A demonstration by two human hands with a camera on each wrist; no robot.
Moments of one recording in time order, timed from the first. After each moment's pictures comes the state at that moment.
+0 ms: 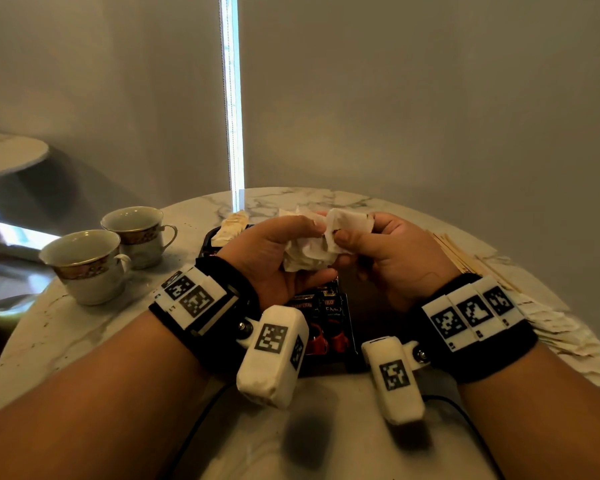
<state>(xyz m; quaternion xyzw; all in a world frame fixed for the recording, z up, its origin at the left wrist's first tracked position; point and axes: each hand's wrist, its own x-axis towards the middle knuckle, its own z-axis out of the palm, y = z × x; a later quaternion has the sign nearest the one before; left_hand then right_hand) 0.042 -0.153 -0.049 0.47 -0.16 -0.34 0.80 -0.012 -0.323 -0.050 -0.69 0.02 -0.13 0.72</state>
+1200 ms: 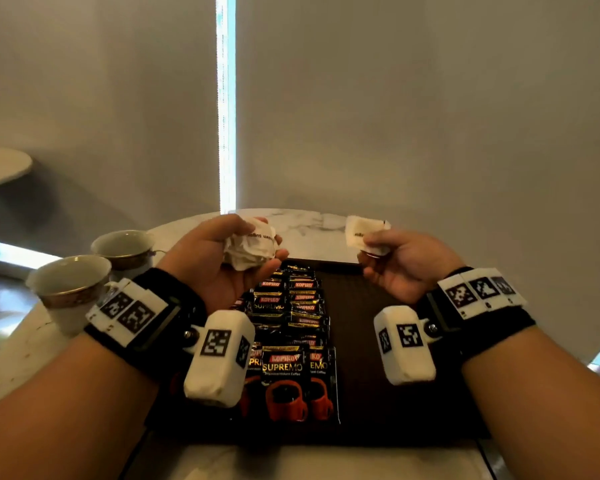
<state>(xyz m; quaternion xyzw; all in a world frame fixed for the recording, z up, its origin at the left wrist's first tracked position) 0.073 -0.112 -0.029 0.41 -0.11 -0.29 0.86 0.004 -0.351 -0.009 -0.61 0.18 -0.07 0.77</state>
